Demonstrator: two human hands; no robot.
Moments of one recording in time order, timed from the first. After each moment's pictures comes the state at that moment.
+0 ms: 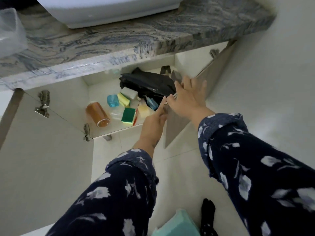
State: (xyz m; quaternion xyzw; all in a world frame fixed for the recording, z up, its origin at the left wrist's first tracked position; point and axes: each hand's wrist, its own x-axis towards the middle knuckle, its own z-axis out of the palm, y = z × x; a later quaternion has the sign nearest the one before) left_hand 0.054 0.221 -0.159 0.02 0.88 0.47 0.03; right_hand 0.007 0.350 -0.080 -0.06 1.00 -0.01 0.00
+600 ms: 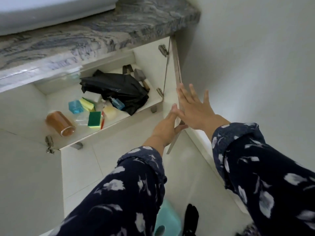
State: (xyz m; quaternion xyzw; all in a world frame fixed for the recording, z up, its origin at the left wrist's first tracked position) left_hand 0.099 0.387 -0.149 0.18 0.88 0.39 0.20; right_hand 0.100 0.512 -0.074 -0.04 0.99 0.00 0.12
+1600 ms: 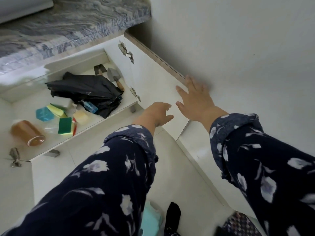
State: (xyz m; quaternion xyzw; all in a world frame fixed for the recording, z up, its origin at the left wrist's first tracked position) left_hand 0.053 0.519 -0.114 0.24 0.92 0.18 0.25; right_hand 0.093 0.661 -0.070 0.02 0.99 0.05 0.12
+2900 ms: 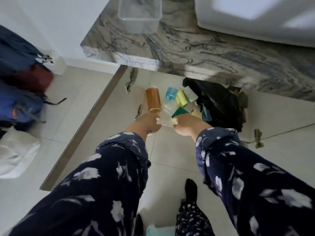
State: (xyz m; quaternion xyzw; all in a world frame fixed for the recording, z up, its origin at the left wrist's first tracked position) left_hand 0.060 -0.036 -0.132 -0.19 0.91 0.28 0.26; right_hand -0.015 0.103 -0.117 -0.30 0.90 0.04 0.32
